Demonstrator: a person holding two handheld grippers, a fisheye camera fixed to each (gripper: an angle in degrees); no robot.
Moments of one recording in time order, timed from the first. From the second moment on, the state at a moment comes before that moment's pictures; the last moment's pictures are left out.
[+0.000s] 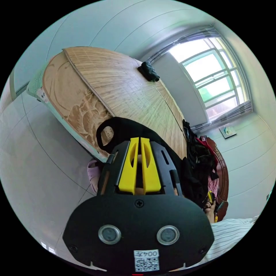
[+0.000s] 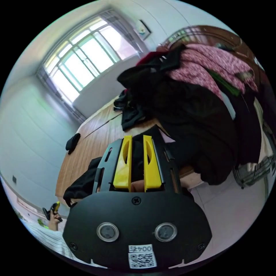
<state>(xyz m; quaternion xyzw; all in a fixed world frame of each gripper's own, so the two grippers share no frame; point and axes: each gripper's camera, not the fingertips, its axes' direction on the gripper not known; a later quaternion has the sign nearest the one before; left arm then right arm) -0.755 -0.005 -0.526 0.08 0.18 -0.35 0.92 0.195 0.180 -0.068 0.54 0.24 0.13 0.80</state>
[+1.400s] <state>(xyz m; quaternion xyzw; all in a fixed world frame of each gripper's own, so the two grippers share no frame) -0.452 -0.235 -0.281 -0.16 -0.17 0.13 0.96 -0.097 -0.295 0.380 -0.06 0.44 -0.12 0.89</state>
